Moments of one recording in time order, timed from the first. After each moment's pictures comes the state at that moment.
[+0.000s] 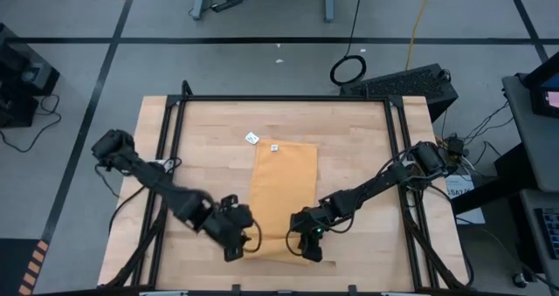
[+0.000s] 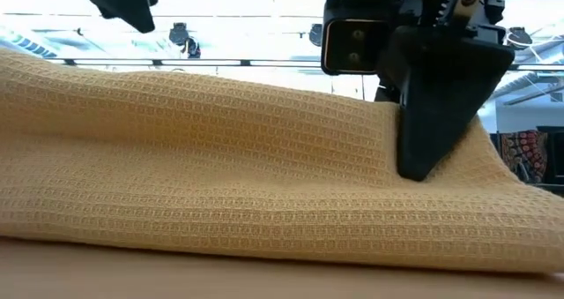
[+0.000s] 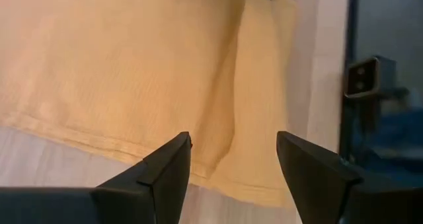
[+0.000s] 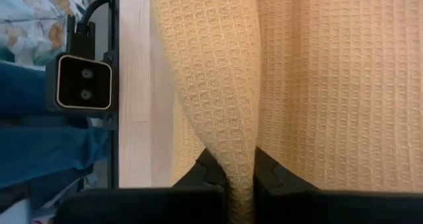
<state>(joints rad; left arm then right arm) -0.59 1.58 1.23 -0.67 -0.22 -0.76 0.39 1.91 1.09 -0.08 -0.29 0.68</state>
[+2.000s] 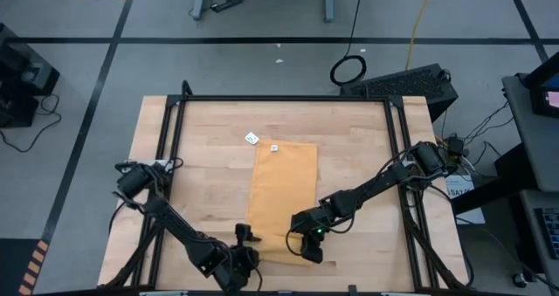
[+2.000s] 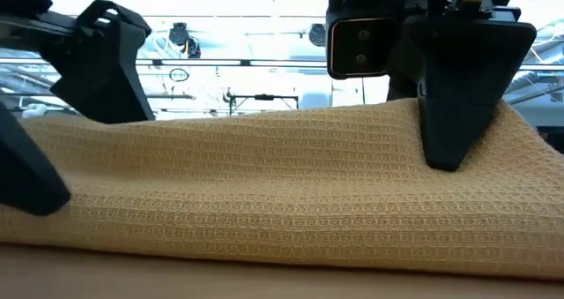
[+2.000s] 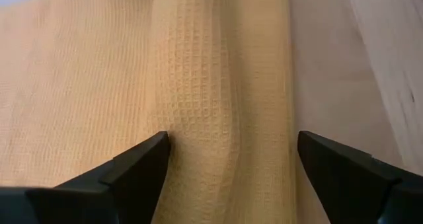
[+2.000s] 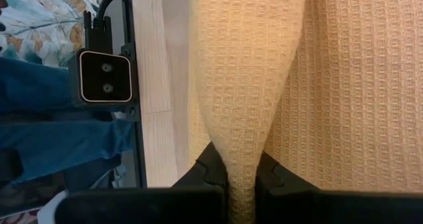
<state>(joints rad) -0.79 2.00 1.24 -0.38 -0.60 -0.49 0.40 1.91 1.09 -0.08 -0.37 0.77</state>
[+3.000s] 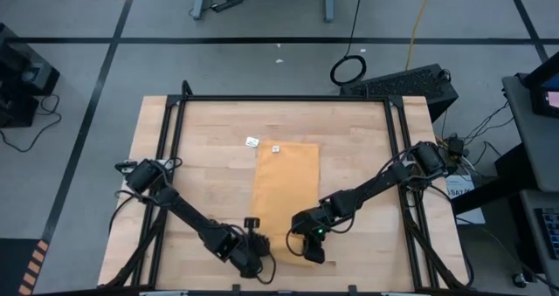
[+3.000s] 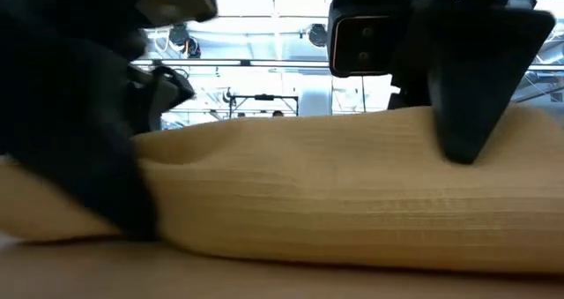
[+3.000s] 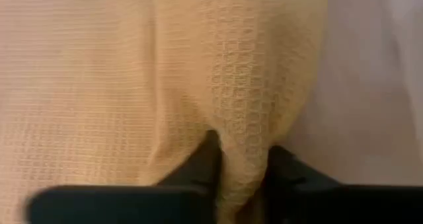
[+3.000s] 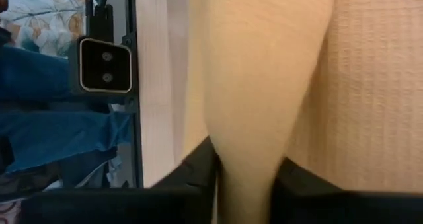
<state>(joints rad) -0.65 2.02 1.24 -0.33 -0.34 -0.51 0.40 1.90 1.09 -0.09 -0.39 0.72</state>
